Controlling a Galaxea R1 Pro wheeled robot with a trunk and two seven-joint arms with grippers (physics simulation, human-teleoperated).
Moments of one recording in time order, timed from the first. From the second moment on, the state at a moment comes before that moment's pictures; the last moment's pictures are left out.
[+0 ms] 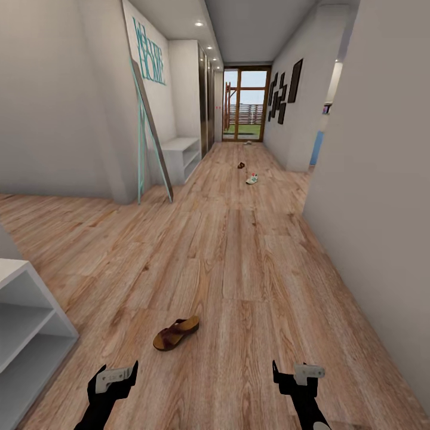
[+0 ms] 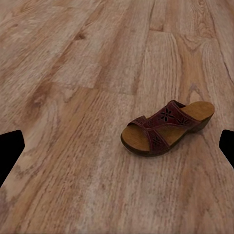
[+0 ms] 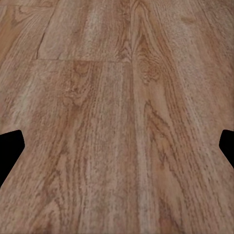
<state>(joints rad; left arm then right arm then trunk) -0.16 0.00 0.26 -0.81 -0.04 -0.36 -0.15 -0.26 0.02 0.01 -0.63 -0.01 -0.34 -0.10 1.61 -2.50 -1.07</state>
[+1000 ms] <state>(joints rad) -0.16 0.00 0.26 -0.81 -0.04 -0.36 -0.15 -0.26 0.02 0.01 -0.63 -0.01 -0.34 -0.10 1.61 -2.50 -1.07</state>
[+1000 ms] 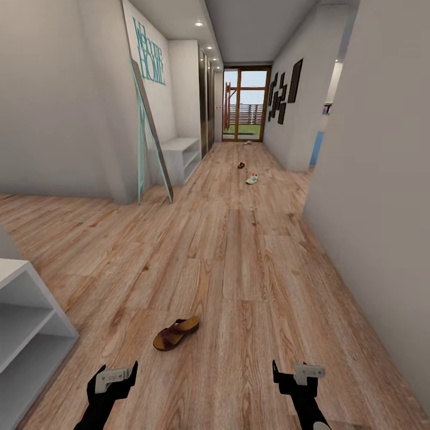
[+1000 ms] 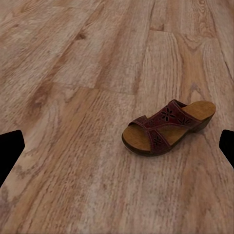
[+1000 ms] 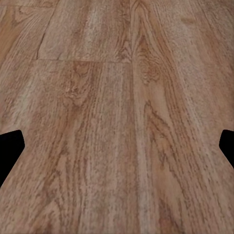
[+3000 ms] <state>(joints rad) -0.16 0.00 0.25 -0.79 -0.04 -0.36 -0.06 -0.26 0.02 0.01 -0.63 -0.01 -0.34 -0.10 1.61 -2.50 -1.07</state>
